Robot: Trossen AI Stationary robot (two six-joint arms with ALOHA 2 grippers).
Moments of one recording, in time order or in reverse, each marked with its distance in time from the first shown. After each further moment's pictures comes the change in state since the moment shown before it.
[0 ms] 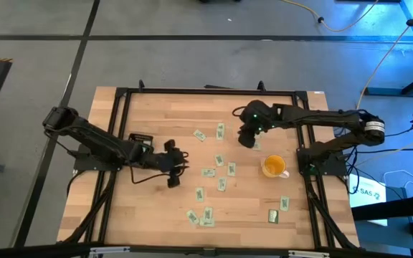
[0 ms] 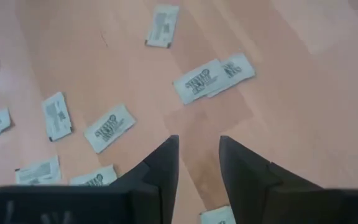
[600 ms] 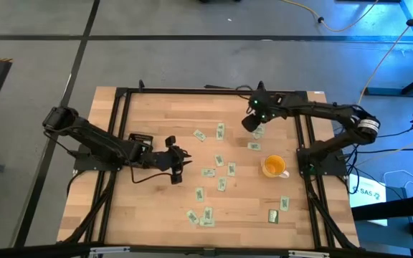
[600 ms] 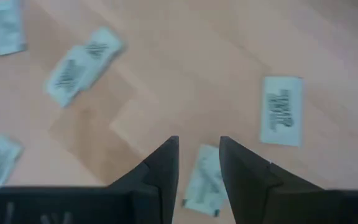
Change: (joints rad) left arm 0.008 0.000 -0.027 0.104 -0.122 0.093; right arm -0.253 0.082 0.000 -0.119 0.076 0.120
